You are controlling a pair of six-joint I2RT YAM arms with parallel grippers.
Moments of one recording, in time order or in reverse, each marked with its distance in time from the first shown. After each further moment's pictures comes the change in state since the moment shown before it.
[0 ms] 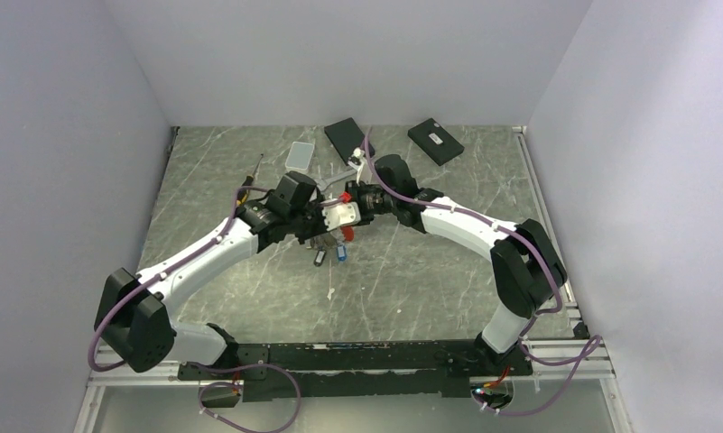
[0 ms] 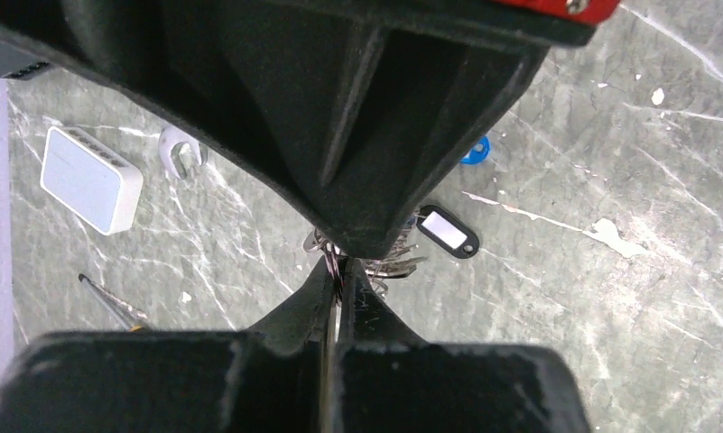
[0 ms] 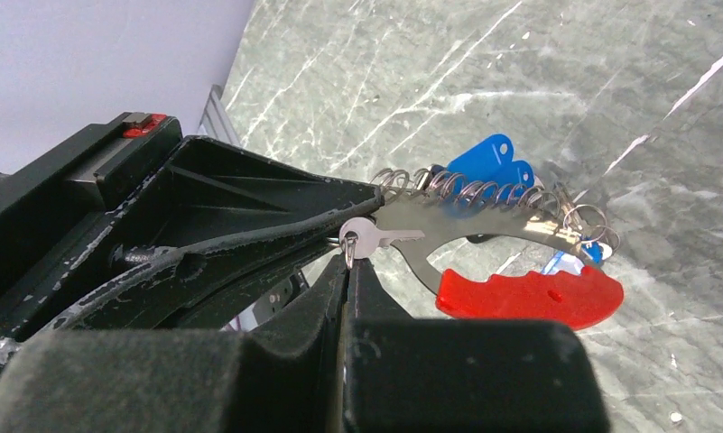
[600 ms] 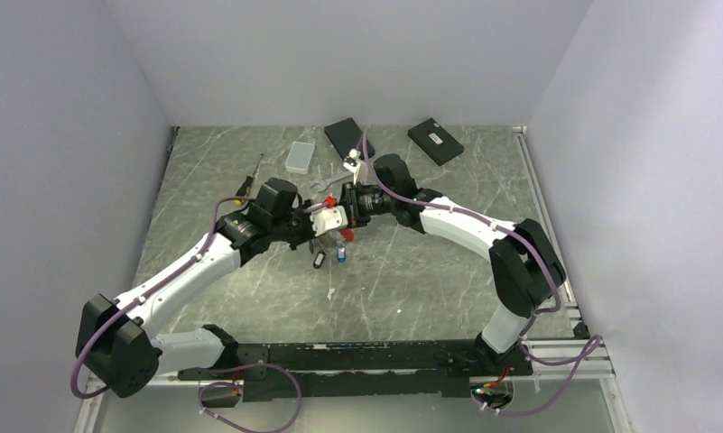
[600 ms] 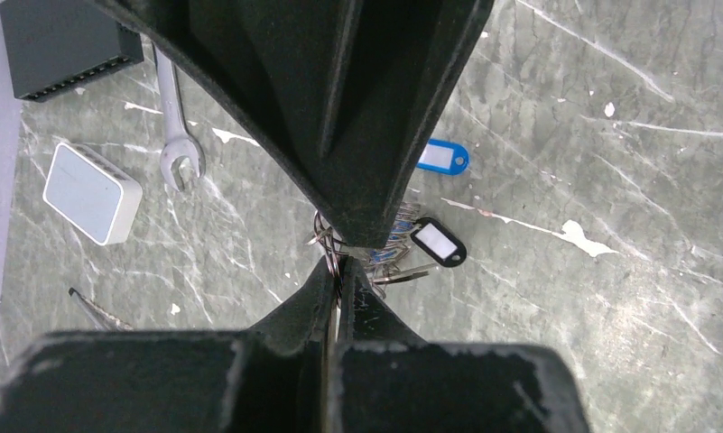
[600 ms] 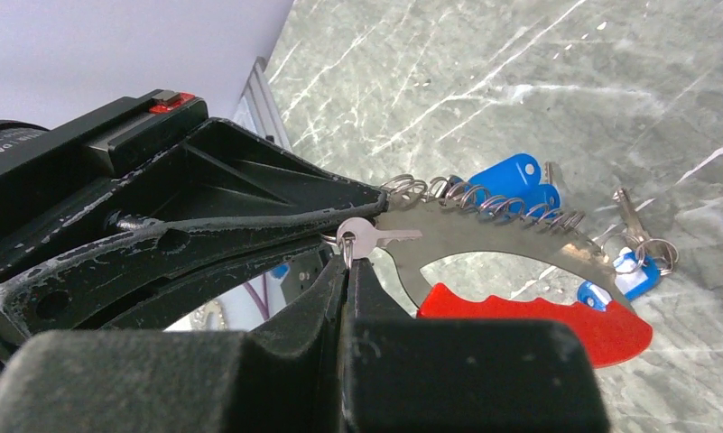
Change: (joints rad) left arm 0.048 -0.143 -0.103 0.046 0.120 -0.008; right arm 0.002 0.005 0.001 0.028 -0.097 0.007
